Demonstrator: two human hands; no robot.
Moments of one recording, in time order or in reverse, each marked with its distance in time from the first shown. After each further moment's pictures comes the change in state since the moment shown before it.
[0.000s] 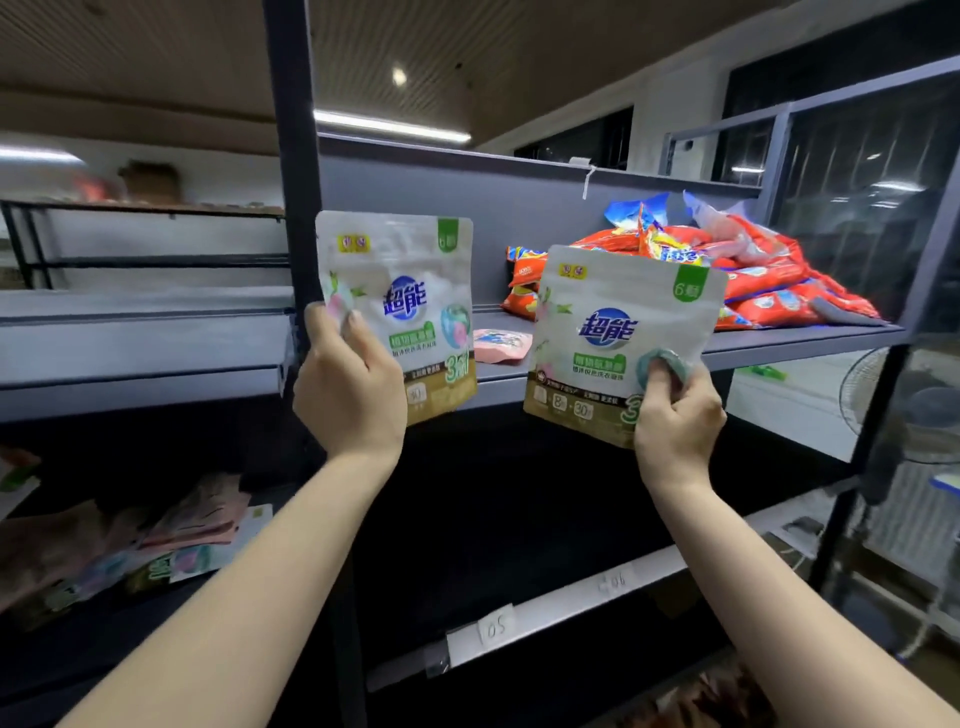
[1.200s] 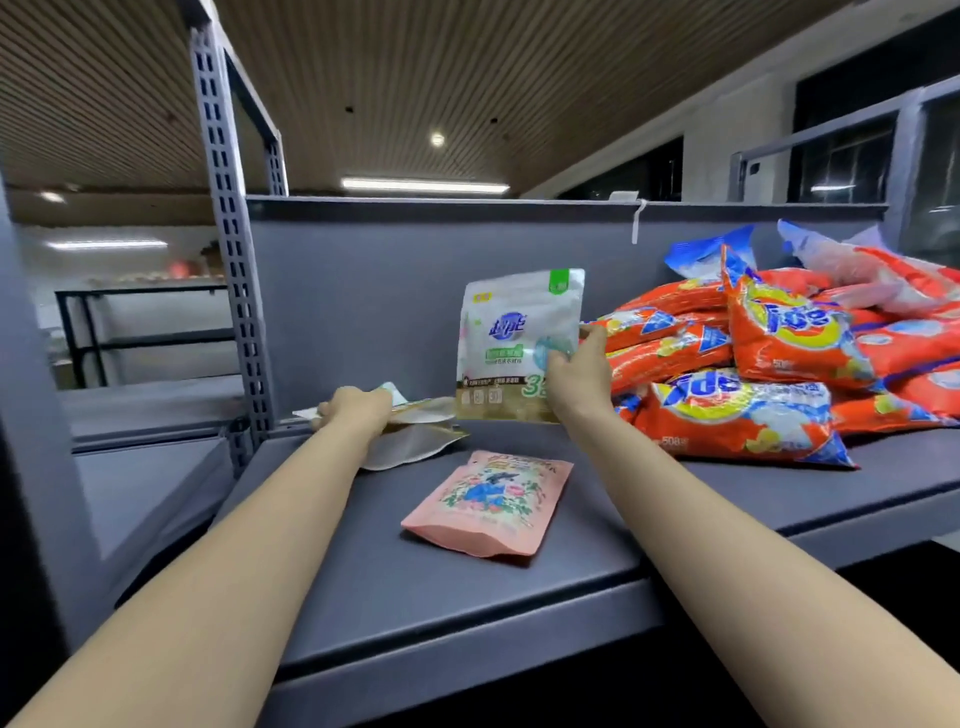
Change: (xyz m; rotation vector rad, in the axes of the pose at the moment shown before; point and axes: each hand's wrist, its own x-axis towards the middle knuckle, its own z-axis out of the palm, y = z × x) left_hand 0.134 -0.087 0.296 0.400 -0.663 -0.539; right_hand 0.178 0.071 0.273 0.151 -0.459 0.184
